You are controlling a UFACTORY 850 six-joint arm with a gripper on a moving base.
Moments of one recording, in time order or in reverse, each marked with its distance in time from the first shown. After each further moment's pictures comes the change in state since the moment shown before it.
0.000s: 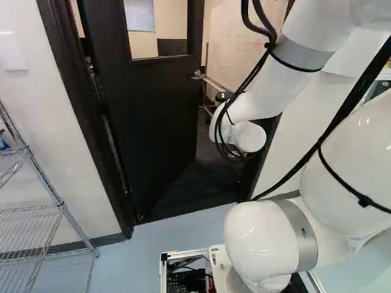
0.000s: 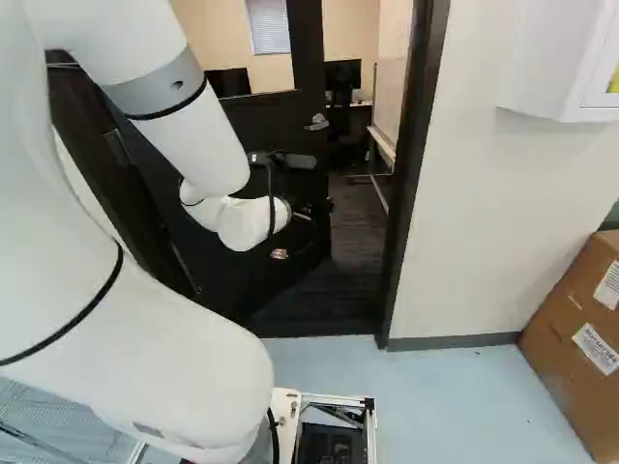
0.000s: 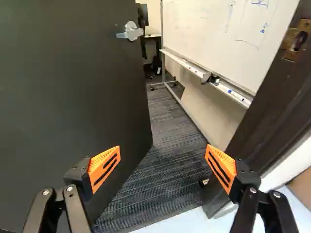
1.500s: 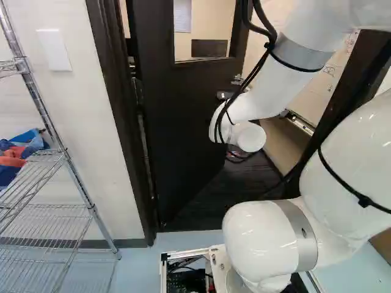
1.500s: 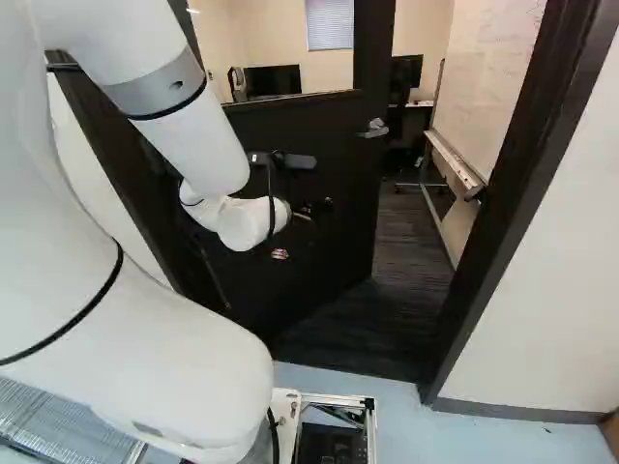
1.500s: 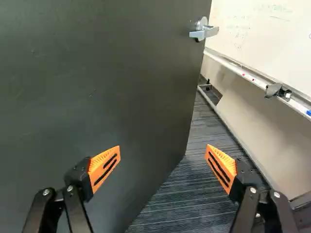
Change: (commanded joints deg) arm 0.0 0.0 0.0 0.0 0.0 0.0
